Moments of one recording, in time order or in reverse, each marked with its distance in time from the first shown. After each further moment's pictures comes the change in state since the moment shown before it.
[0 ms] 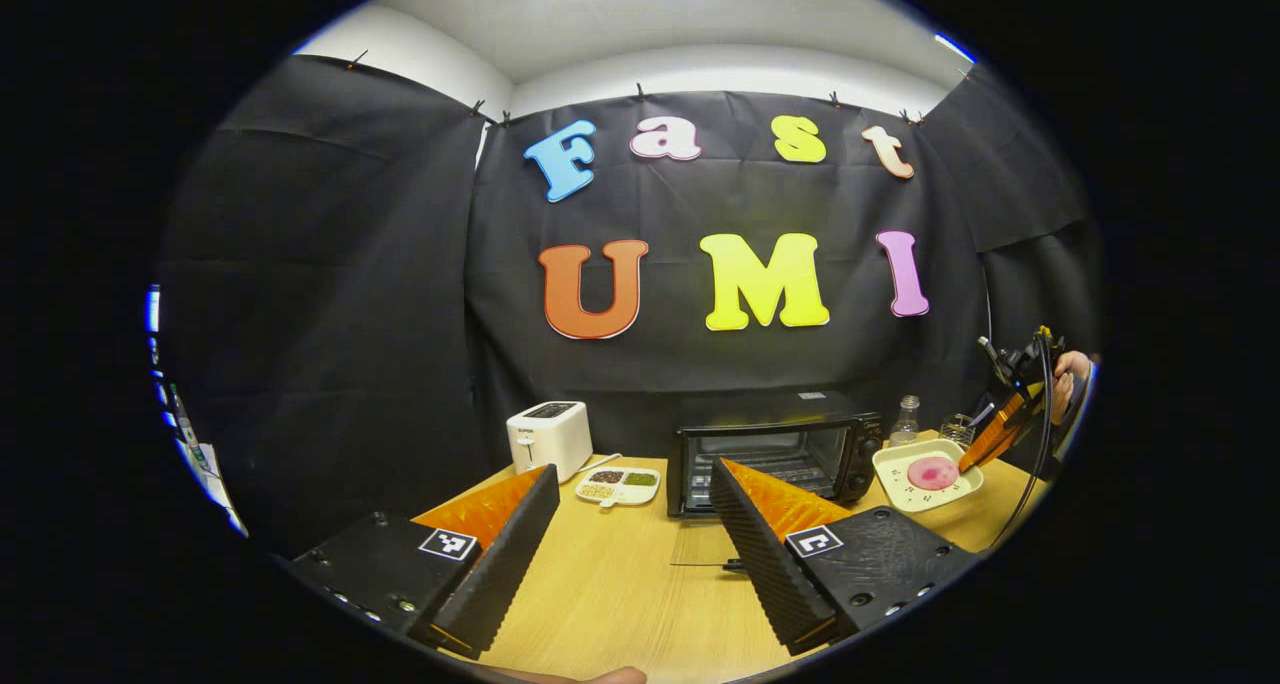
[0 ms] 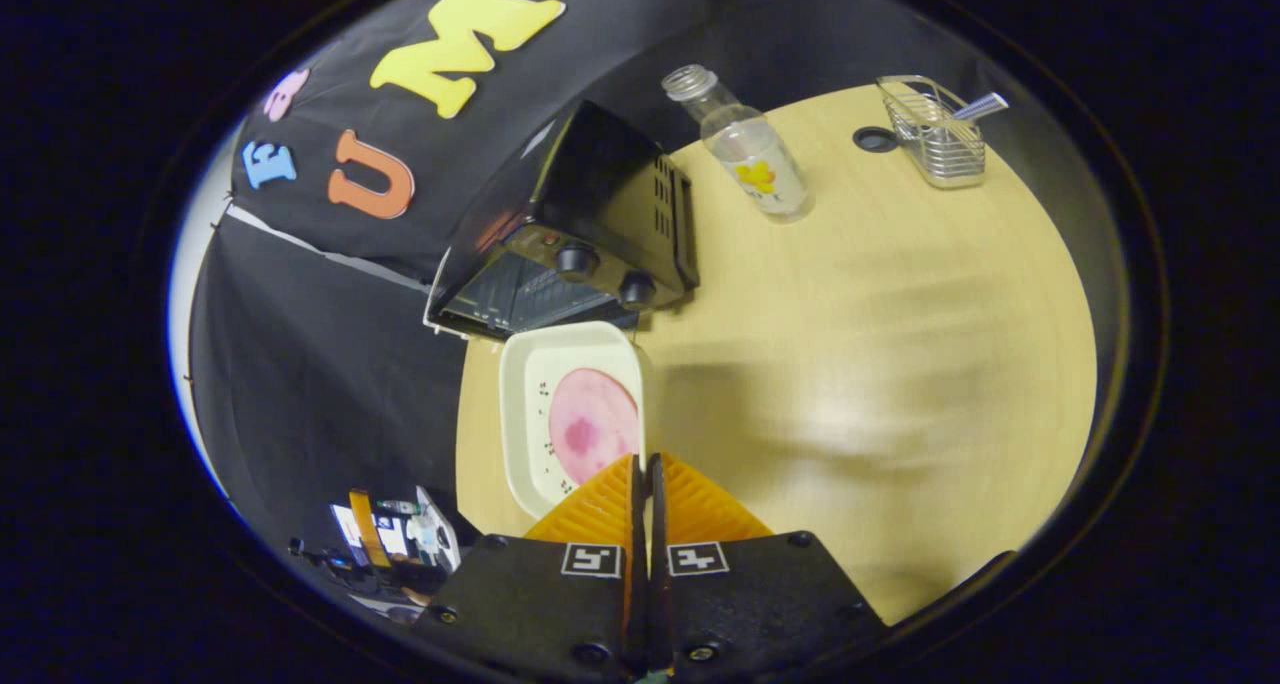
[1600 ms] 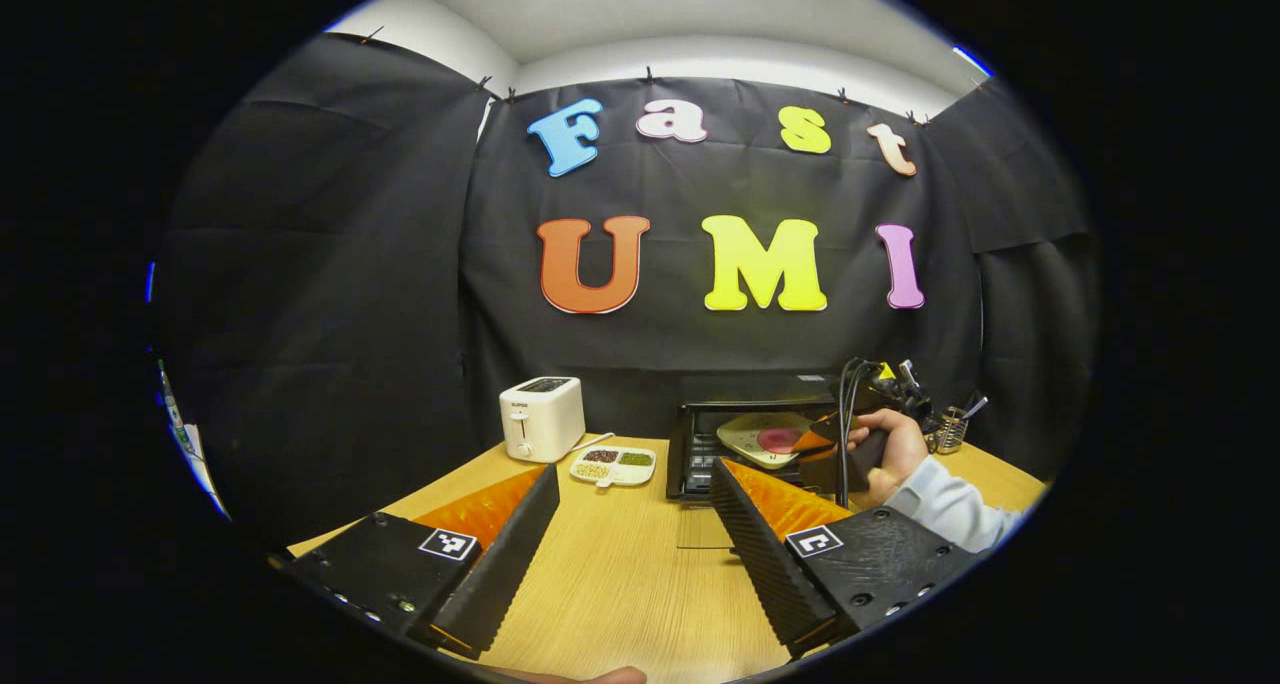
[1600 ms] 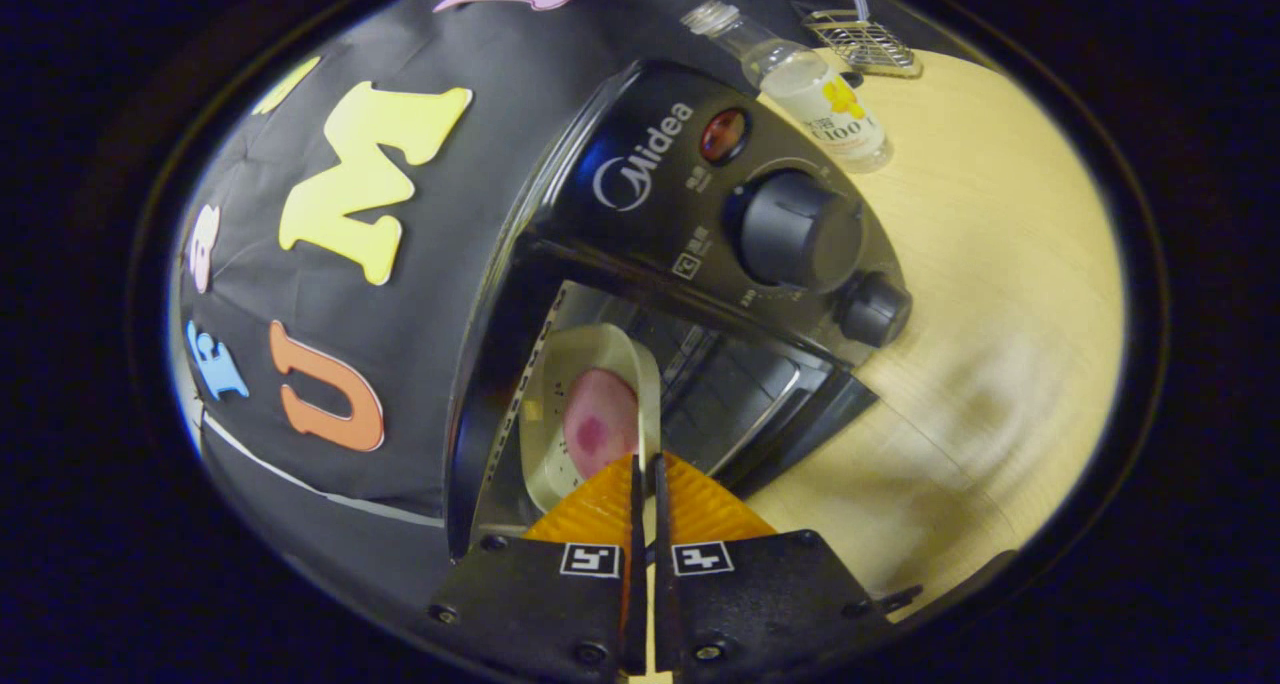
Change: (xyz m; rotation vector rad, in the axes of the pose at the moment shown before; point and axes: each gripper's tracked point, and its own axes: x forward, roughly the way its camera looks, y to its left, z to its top) left arm 0.017 0.009 -0.043 -0.057 0.082 -0.044; right arm 0.207 0.129 0.126 0.501 -0.624 0.061
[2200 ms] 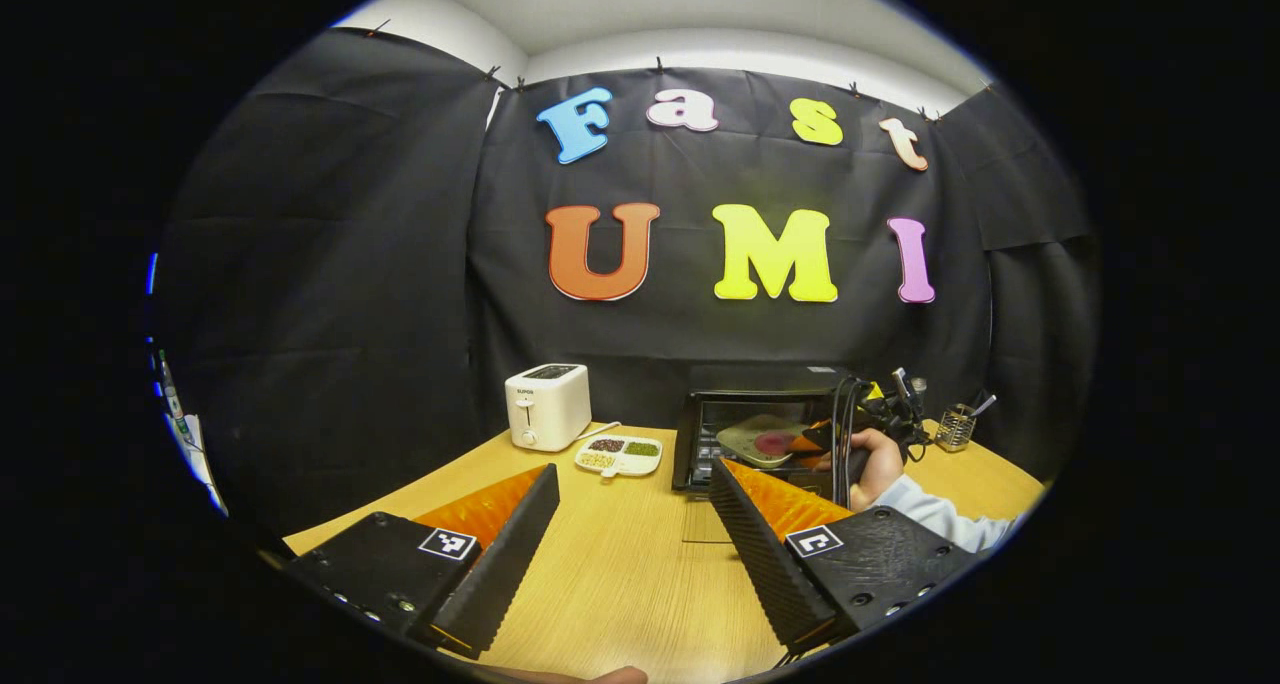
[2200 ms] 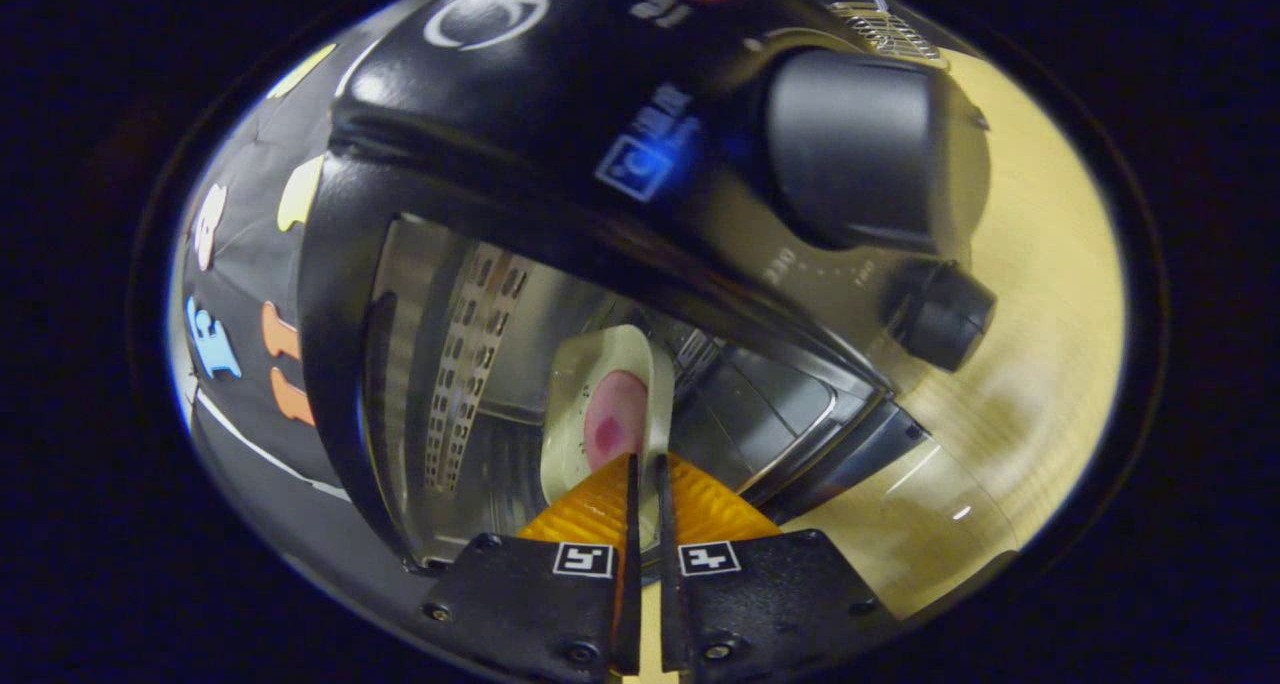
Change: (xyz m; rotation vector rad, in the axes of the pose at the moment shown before) left arm 0.005 0.000 -0.008 -0.010 0.028 0.016; right arm 0.031 -0.019 -0.007 -0.060 0.020 0.038
